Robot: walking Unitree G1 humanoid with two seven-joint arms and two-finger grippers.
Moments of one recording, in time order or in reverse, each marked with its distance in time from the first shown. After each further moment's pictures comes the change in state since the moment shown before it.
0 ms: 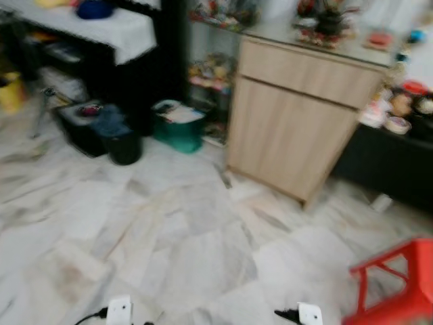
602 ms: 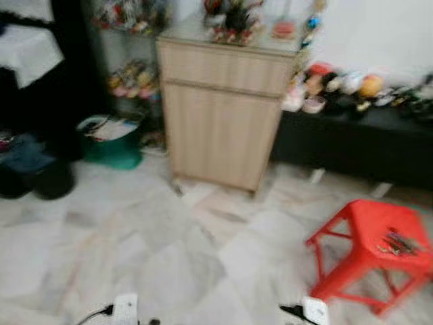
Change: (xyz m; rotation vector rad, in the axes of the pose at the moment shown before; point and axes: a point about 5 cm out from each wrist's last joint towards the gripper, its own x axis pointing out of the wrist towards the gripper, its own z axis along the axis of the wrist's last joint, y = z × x) left arm -0.005 0.013 -0.014 -0.002 0.040 0.035; right arm 0.002 0.014 0.008 -0.012 -0.022 0.036
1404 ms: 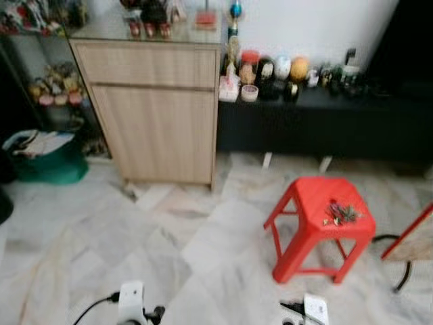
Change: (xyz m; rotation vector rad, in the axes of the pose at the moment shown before) left arm 0.001 0.007 0.013 0.007 -0.032 0.023; right arm 0.003 0.009 0.017 0.009 -0.054 0.005
